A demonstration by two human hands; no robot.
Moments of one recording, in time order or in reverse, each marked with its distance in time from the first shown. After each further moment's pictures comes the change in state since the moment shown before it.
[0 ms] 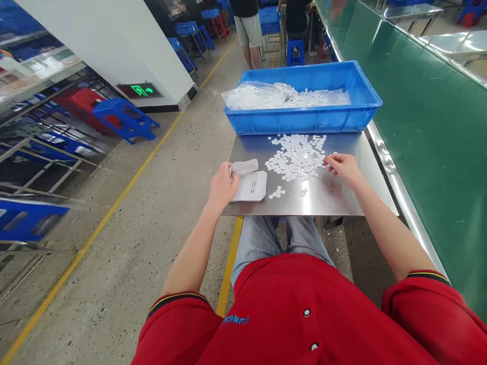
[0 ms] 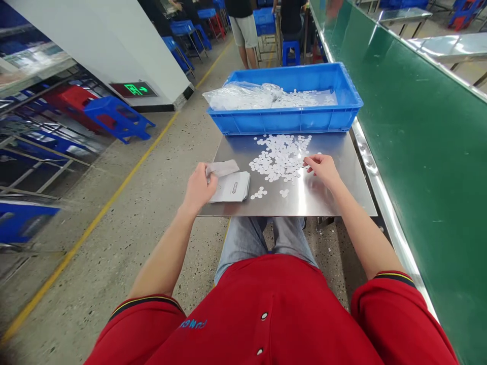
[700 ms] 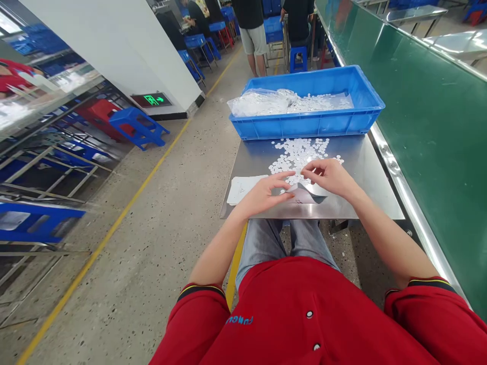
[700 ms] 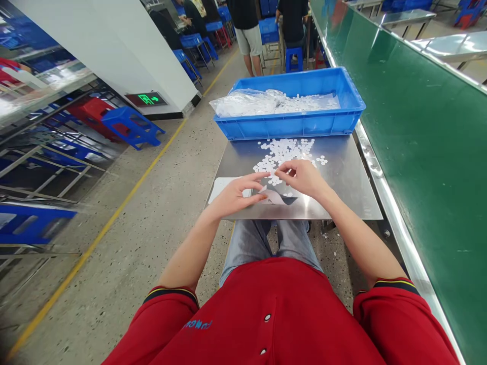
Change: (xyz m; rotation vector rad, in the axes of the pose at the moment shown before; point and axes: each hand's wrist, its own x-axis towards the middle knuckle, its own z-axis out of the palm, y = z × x) left_hand -0.024 0.100 -0.010 -0.602 -0.468 0.429; right_hand -0.044 -0.058 0.032 -0.266 -0.296 -0.406
